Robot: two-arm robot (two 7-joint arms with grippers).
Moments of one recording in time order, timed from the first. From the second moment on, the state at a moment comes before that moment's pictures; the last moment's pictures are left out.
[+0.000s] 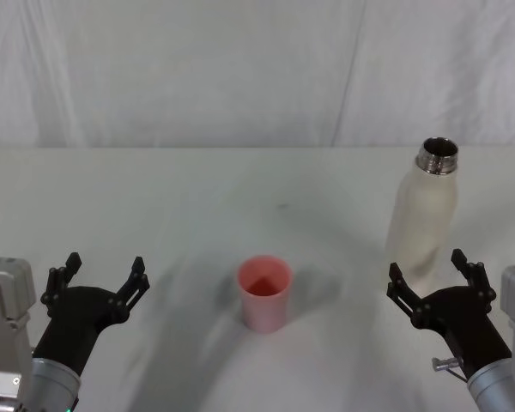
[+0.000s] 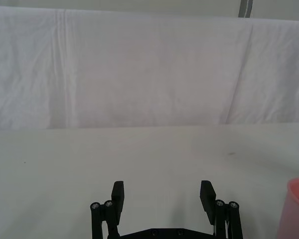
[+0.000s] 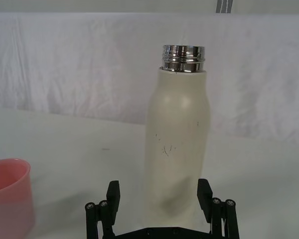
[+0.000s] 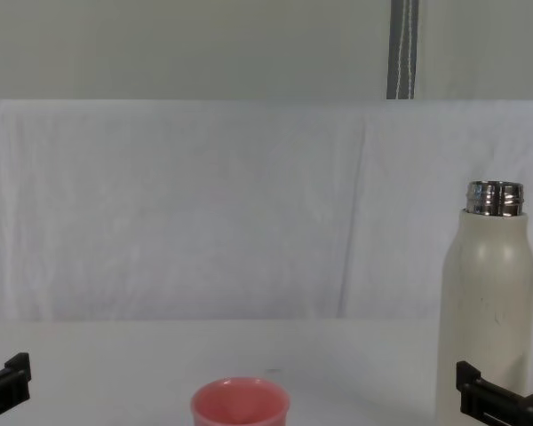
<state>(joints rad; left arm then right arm) 0.27 0.24 0.04 -1.85 -0.25 -0.02 -0.02 -0.18 0.16 -0.24 -1.77 0.07 -0.07 0.01</state>
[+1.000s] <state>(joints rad) 0.27 0.24 0.04 -1.85 -0.25 -0.02 -0.02 -0.21 0.11 -0.16 -1.77 0.06 -0.07 0.09</state>
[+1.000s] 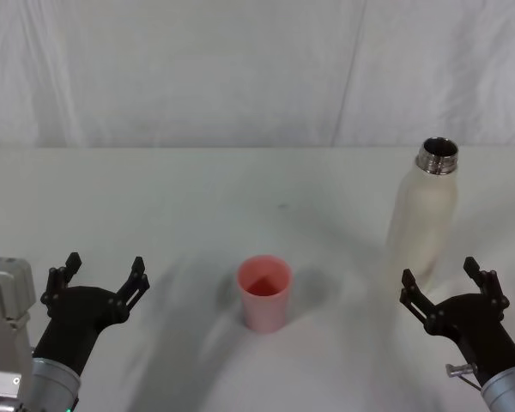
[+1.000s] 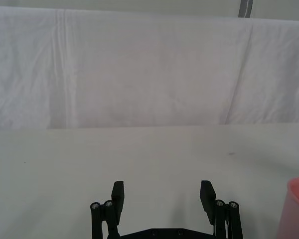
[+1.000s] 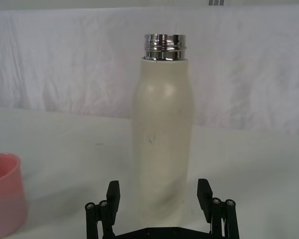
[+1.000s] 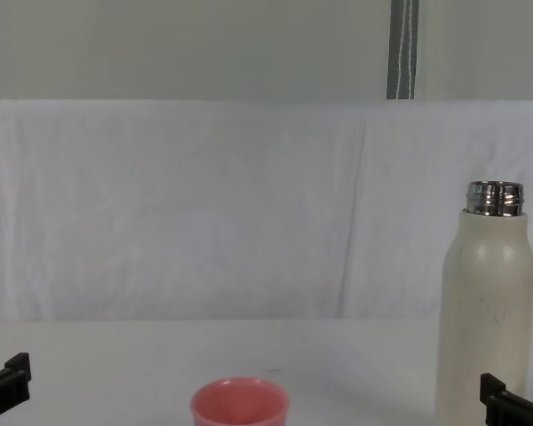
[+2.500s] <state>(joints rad) 0.27 0.24 0.04 -1.85 -0.25 -0.02 -0.02 -0.13 0.11 -0.13 -1.69 0.09 -0.09 0.15</state>
